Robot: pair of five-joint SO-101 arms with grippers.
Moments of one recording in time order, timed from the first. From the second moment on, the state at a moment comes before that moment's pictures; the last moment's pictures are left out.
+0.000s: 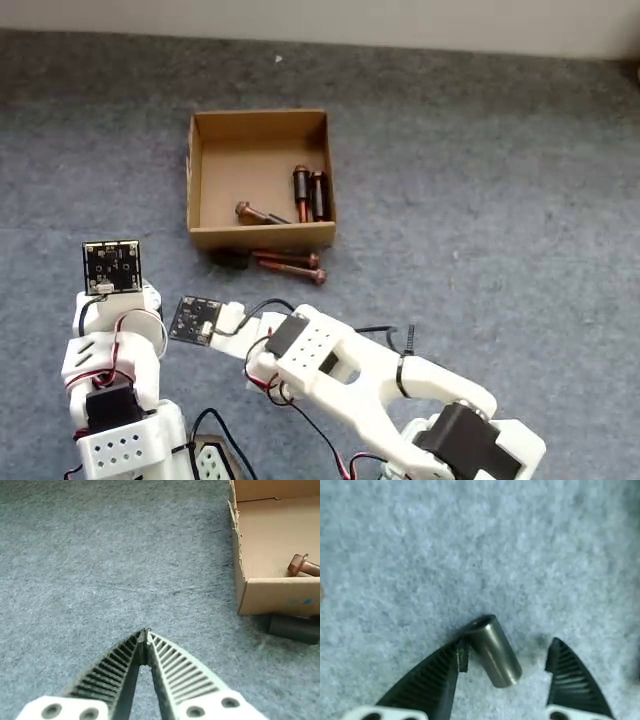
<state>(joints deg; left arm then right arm) -23.5 -97.0 90.6 49.5 -7.5 -60.3 -9.5 47.0 44.5 25.6</state>
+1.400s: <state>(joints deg) -23.5 -97.0 90.6 49.5 -7.5 -56.0 -10.4 47.6 53.1 25.7</state>
